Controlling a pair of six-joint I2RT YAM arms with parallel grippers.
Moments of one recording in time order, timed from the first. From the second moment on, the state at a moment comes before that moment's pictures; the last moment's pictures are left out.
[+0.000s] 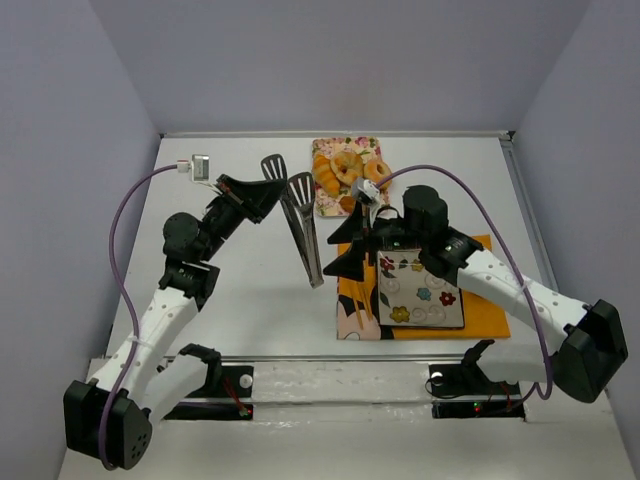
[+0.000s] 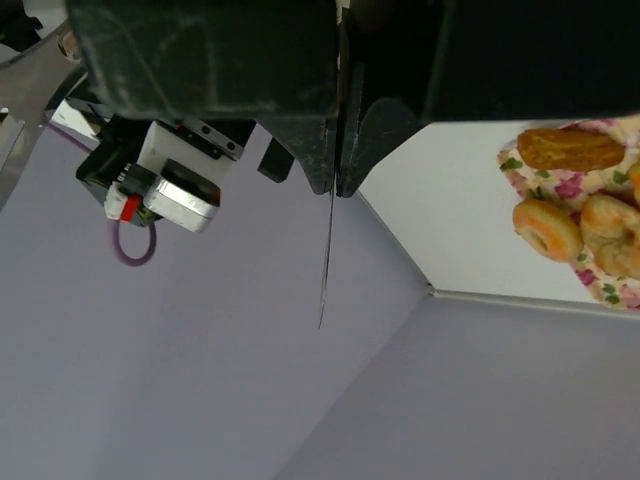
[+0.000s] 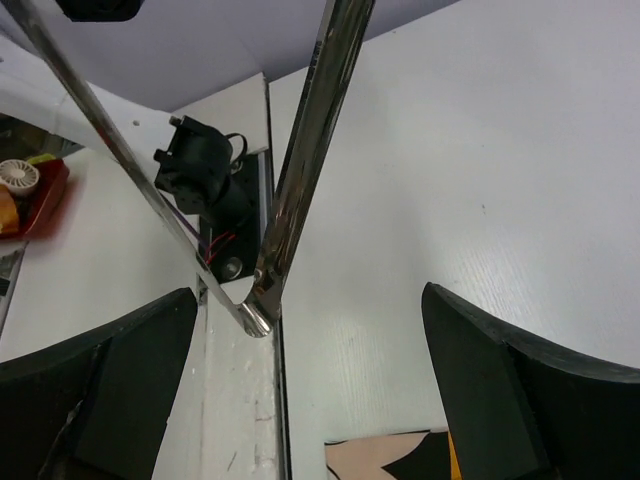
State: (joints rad) left arm -0.32 0.91 0.68 0.56 0.39 -0.92; right arm 0.69 1.22 0.95 0.08 -0.81 0.21
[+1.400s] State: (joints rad) left arm -0.40 0.93 0.62 0.83 0.40 -0.99; right arm 0.79 1.47 1.06 0.58 -1.01 0.63
